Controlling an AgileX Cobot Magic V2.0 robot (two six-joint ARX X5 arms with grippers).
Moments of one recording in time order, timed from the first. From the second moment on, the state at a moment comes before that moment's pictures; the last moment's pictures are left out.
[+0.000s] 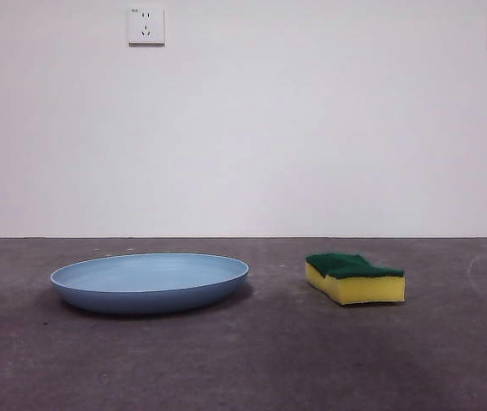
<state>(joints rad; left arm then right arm) 0.01 0.34 0.52 -0.35 0.17 -0.23 0.04 0.44 0.54 -0.20 -0.29 0.37</state>
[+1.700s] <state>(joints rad) -0.18 1.70 1.25 -0.61 0.25 0.02 0.04 0.86 0.88 -0.52 -0.34 0.19</state>
